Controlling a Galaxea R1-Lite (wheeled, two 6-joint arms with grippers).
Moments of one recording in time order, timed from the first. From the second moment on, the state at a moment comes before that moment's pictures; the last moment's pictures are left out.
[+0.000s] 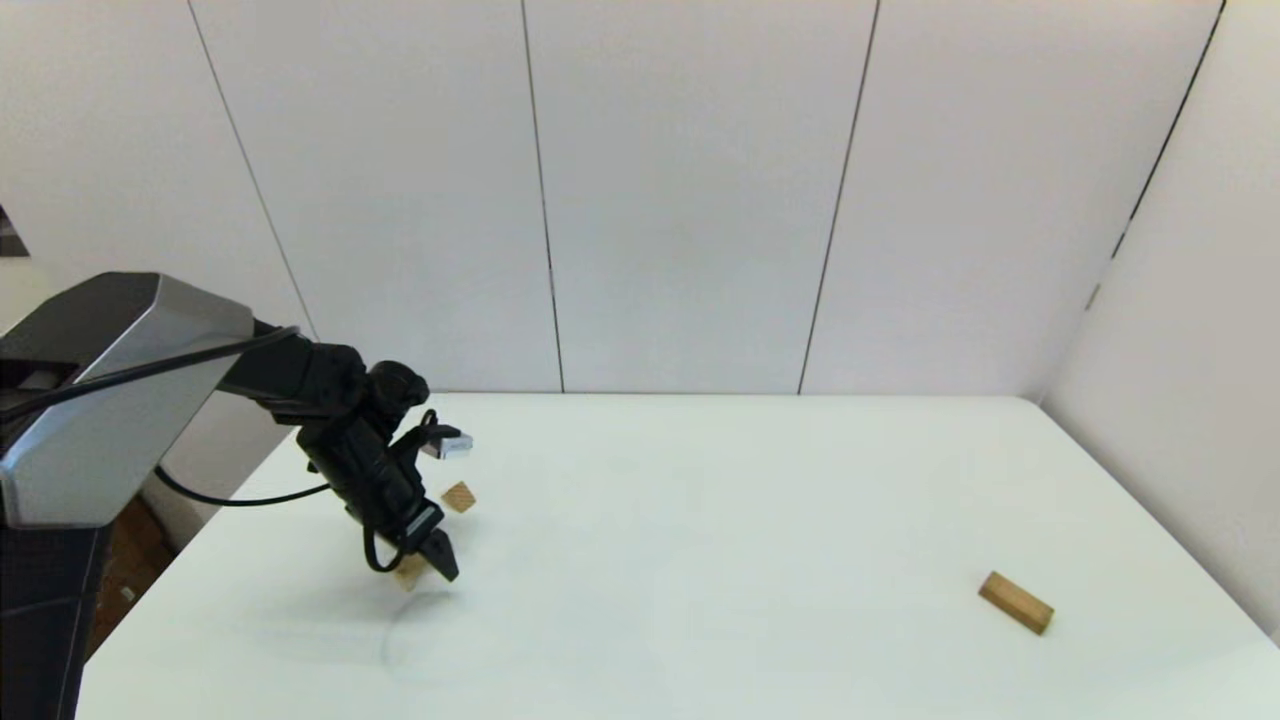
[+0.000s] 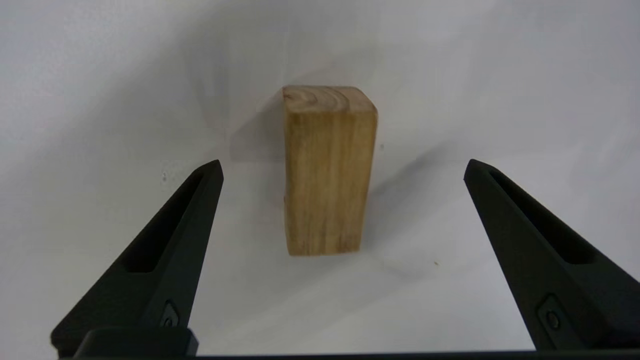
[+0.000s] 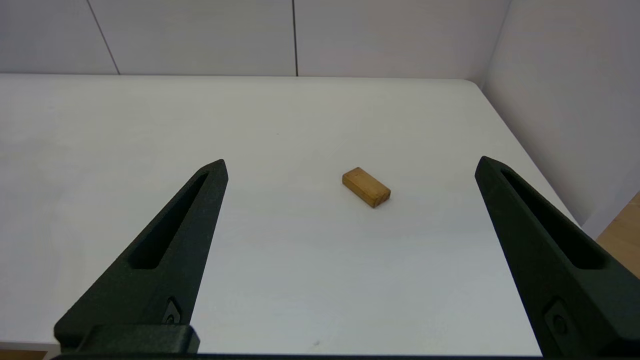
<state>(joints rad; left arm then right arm) -0.10 2.34 -1.51 0.66 -0.21 0.46 0.00 0.00 0.00 0.00 0.00 0.00</state>
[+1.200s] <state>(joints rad) -0.10 2.35 -1.55 0.67 -0.13 0.47 0.00 0.00 0.00 0.00 0.00 0.00</state>
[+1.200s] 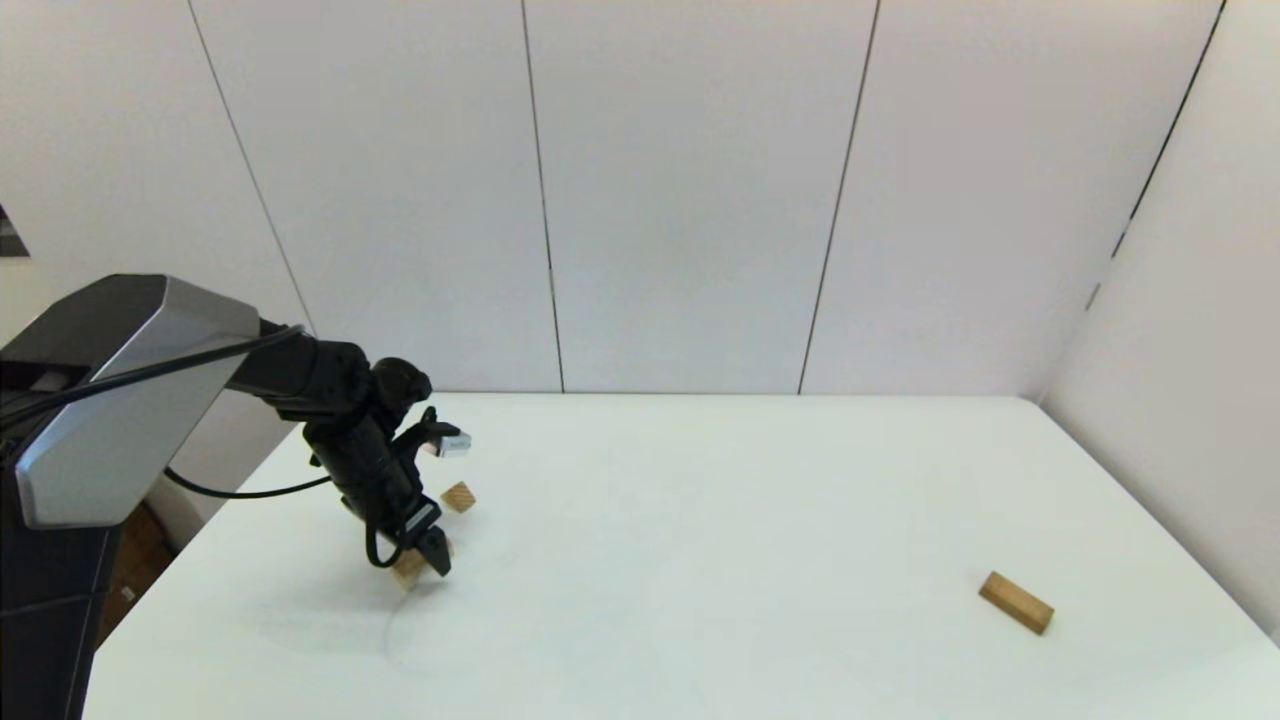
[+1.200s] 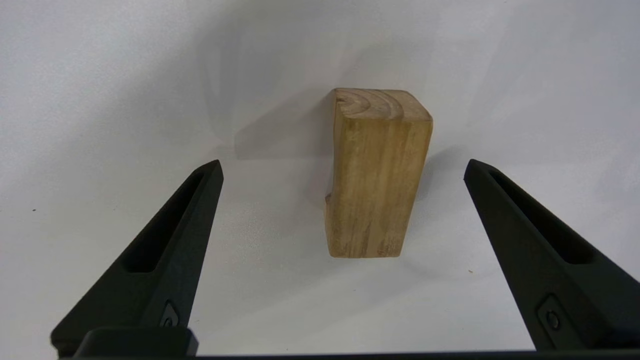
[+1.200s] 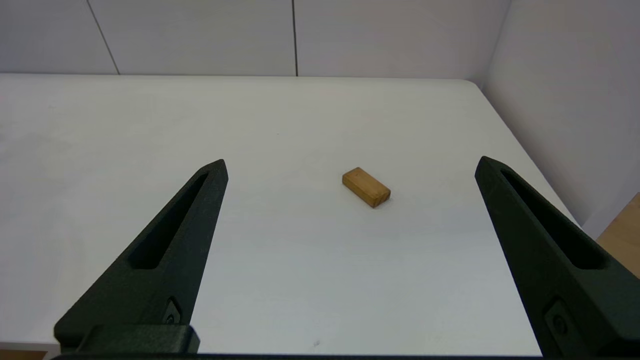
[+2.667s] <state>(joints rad) -0.10 2.38 -1.56 0.69 -0.13 0.46 0.00 0.00 0.00 0.00 0.00 0.00</state>
